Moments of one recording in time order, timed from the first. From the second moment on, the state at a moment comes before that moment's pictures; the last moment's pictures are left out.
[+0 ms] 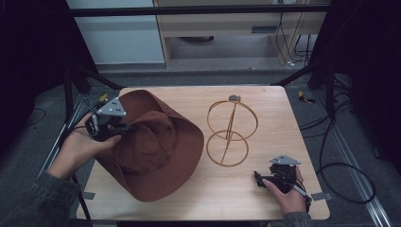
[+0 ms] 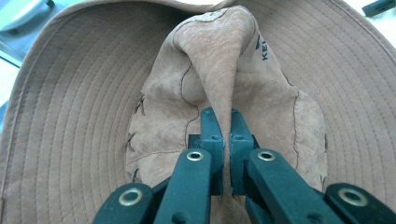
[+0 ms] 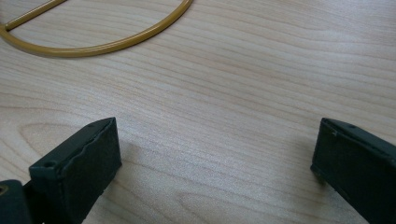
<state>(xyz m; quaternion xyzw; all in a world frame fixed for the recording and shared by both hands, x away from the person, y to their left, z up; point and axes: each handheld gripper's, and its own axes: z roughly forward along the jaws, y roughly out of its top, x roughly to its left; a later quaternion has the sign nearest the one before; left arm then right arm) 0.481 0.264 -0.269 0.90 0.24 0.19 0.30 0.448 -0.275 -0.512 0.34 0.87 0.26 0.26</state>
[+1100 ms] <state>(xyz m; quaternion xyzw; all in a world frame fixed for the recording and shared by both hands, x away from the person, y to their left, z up) 0.463 0.231 -0.190 0.89 0.19 0.24 0.32 0.447 -0.276 -0.512 0.34 0.87 0.26 0.27</state>
